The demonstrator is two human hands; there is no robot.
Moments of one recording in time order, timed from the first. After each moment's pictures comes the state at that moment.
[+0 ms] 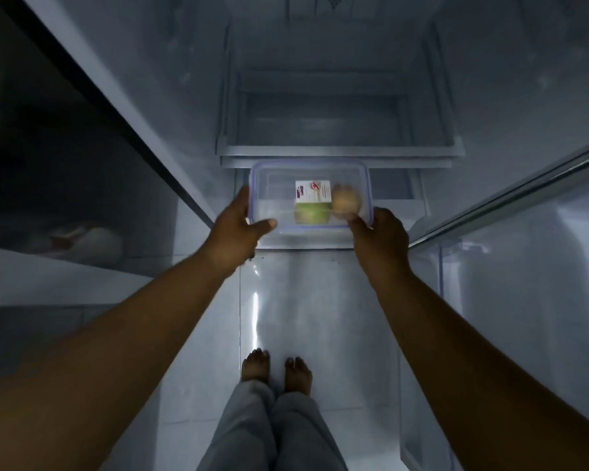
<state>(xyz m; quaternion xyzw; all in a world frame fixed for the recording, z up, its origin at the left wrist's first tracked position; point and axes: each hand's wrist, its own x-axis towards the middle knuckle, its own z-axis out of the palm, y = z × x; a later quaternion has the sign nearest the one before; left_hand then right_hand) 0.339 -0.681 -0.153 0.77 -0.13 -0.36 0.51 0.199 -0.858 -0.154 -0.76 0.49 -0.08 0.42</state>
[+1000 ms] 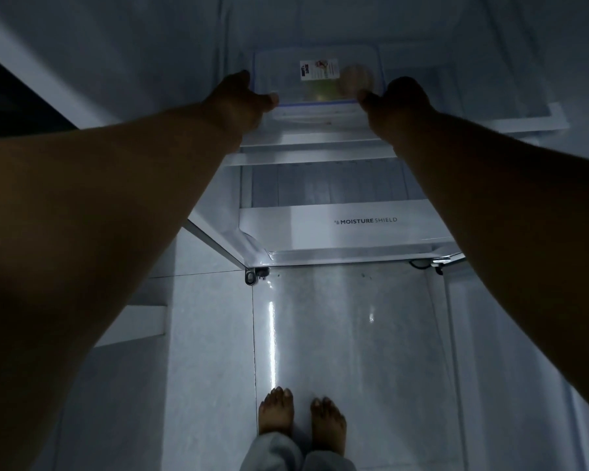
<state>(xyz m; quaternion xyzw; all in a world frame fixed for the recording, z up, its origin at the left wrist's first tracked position) 0.539 -0.809 -0.249 0.84 -0.15 -0.28 0.43 0.389 -0.970 -0.236 -0.83 0.44 -0.04 0.35</state>
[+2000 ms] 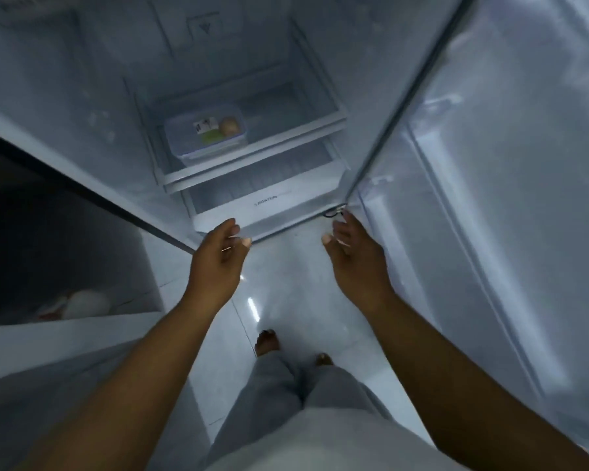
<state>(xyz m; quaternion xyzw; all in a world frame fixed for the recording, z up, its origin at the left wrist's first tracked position) 0.247 -0.645 -0.053 0.81 -0.24 -0.34 0.42 0.060 -0.771 -0.051 -0.66 0.52 -0.16 0.52</state>
